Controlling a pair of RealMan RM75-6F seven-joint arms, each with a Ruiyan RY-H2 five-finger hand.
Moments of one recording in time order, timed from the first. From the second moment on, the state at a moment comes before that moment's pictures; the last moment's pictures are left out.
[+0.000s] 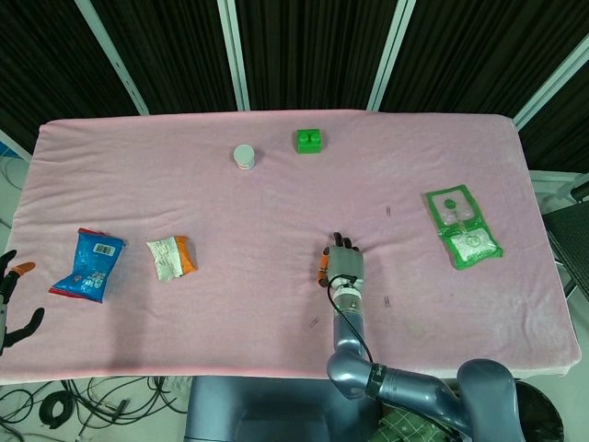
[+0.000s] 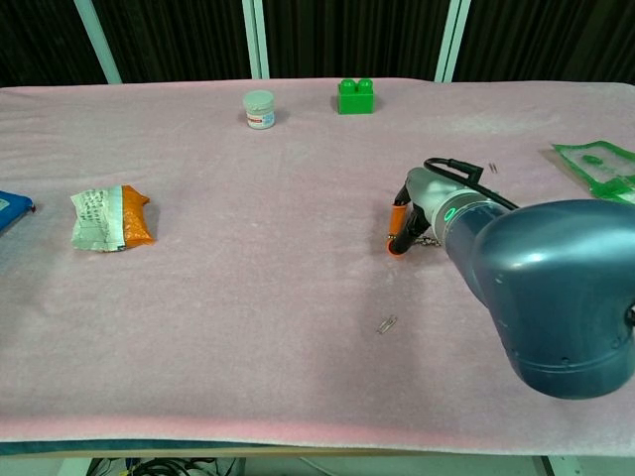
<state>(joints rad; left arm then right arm) -0.05 -1.09 -0.07 -1.70 1.40 1.50 0.09 0.88 -2.03 0.48 -1.28 -0.36 1.21 -0.86</state>
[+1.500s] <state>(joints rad) -0.05 -1.10 -0.07 -1.71 1.40 1.51 0.12 0.61 -1.66 0.37 -1.91 -0.67 1.11 -0.31</state>
